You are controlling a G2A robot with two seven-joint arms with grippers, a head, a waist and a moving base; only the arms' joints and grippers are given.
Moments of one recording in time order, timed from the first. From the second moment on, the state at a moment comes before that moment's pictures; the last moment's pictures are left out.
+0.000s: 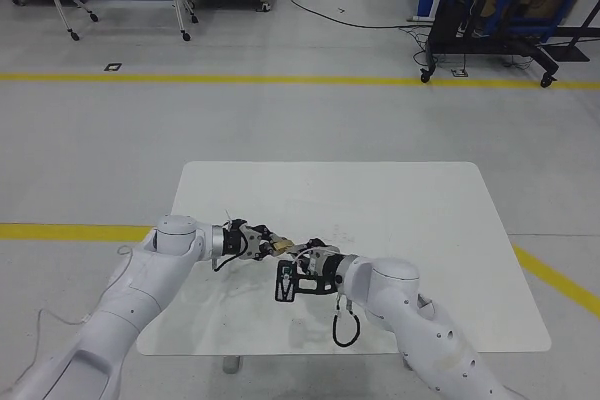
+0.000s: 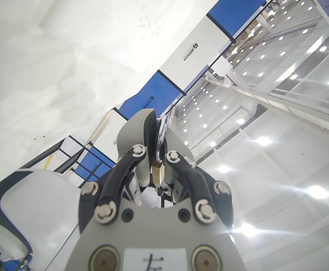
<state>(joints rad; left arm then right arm) 0.81 -1.16 -0.80 -0.93 -0.75 0.48 -1.01 -1.35 -1.30 1.00 -1.91 -1.97 -0.74 0.46</state>
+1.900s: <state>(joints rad) 0.80 -1.18 -0.82 -0.89 -0.69 0.50 -1.06 -1.29 -1.31 0.89 -1.88 -2.01 -0.71 0.59</state>
